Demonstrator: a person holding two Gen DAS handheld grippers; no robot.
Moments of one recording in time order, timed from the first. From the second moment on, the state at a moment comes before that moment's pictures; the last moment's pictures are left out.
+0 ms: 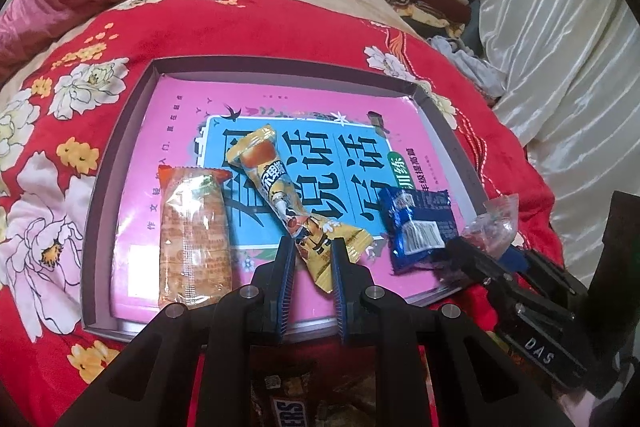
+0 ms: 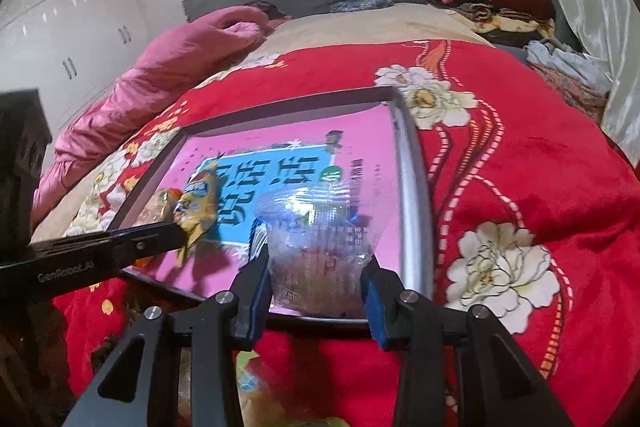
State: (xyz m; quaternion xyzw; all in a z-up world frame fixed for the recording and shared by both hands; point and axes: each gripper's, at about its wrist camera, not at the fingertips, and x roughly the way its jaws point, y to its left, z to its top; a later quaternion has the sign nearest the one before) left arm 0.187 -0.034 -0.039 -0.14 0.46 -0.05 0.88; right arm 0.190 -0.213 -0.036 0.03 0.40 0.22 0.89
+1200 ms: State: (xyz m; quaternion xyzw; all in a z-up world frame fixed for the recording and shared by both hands) left arm 0.185 -0.034 -0.040 -0.15 0.47 -0.06 0.87; right arm 0.192 -0.219 -0.033 0.03 0.39 0.20 0.90
